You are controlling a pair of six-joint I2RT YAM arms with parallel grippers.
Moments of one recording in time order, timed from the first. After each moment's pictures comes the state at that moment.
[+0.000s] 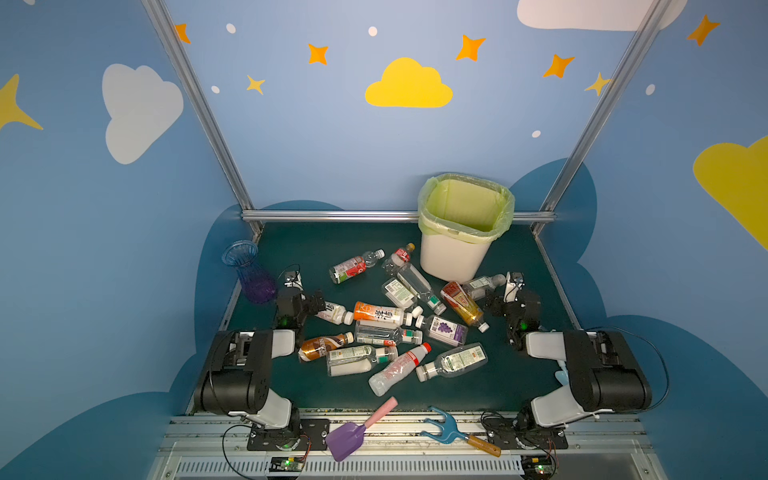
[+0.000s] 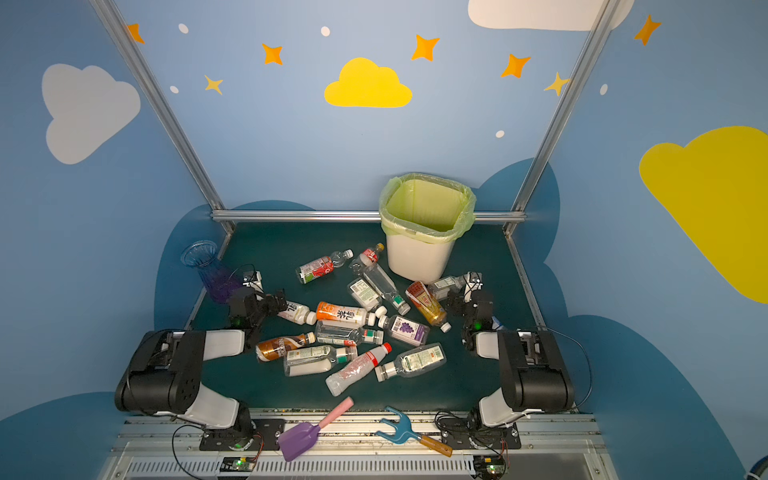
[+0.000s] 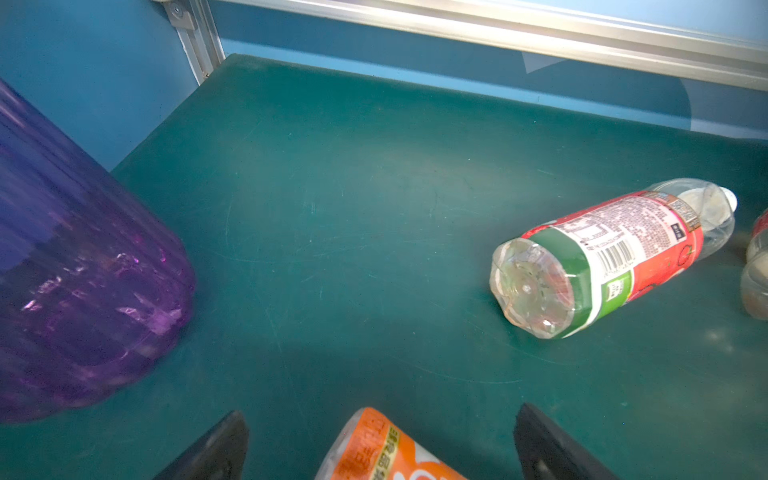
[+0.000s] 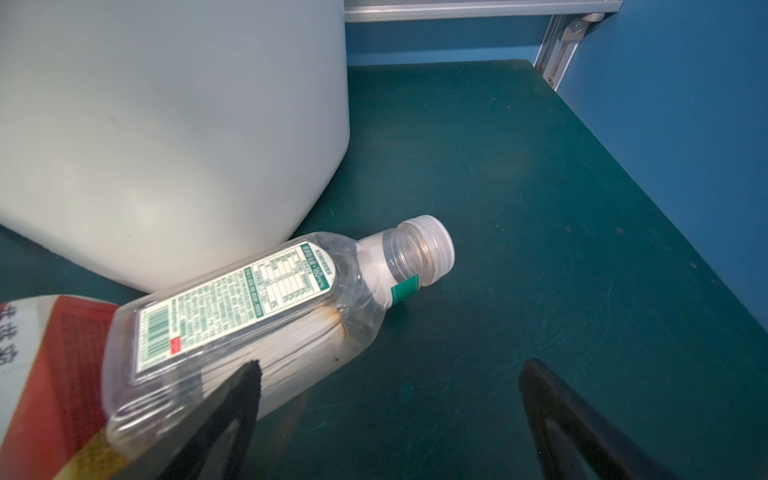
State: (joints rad) left arm 0.02 1.53 0.43 0.61 -0.08 -0.16; right arm 0.05 1.53 0.40 0.70 0.07 0.02
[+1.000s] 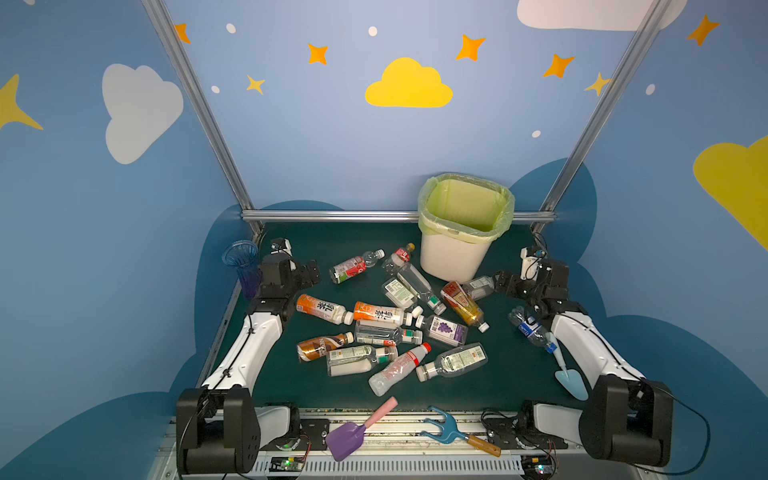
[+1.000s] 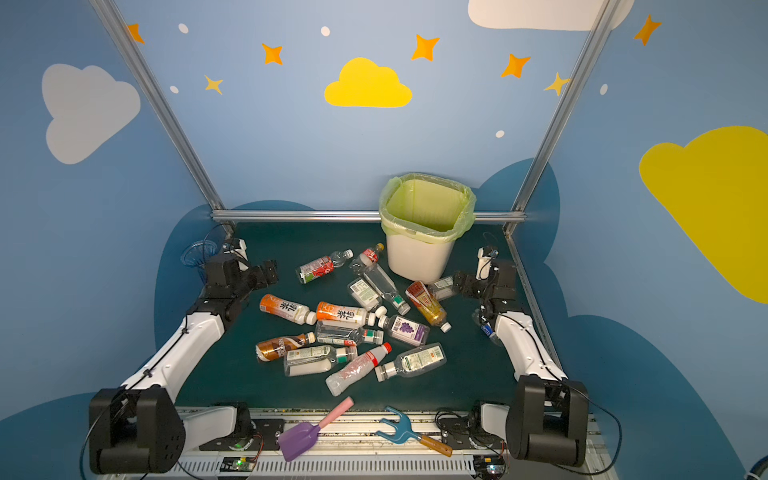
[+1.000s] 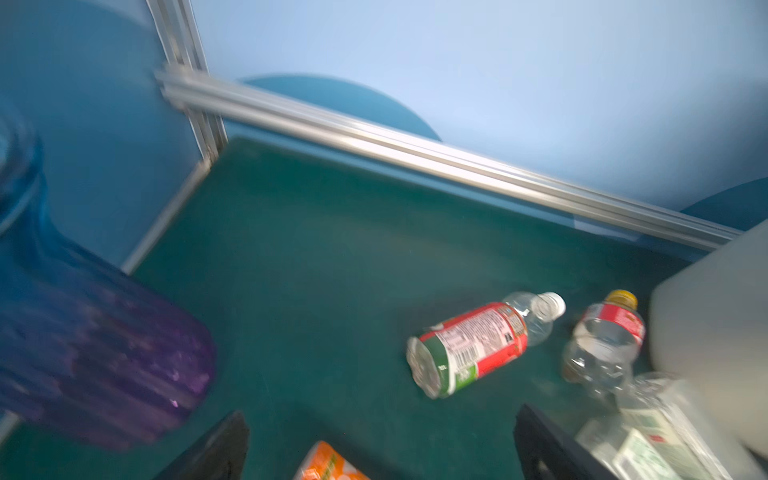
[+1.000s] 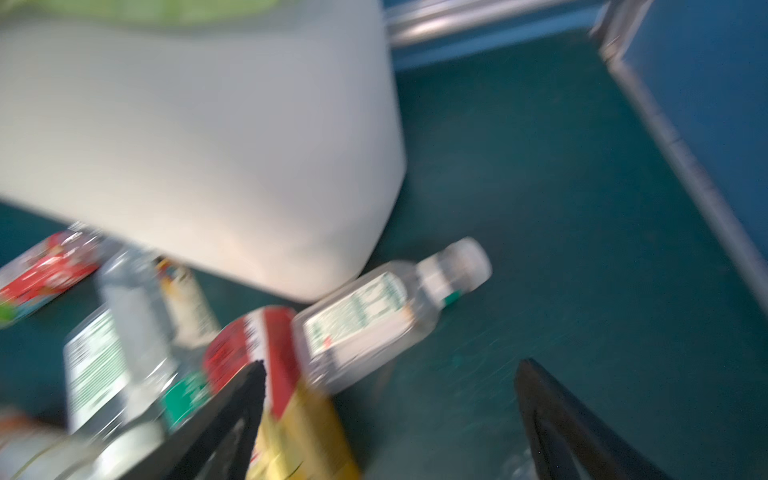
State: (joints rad) left arm 0.02 1.23 0.86 -0.16 0.00 -0.30; right arm -0.03 1.26 0.82 -0.23 -0.26 0.14
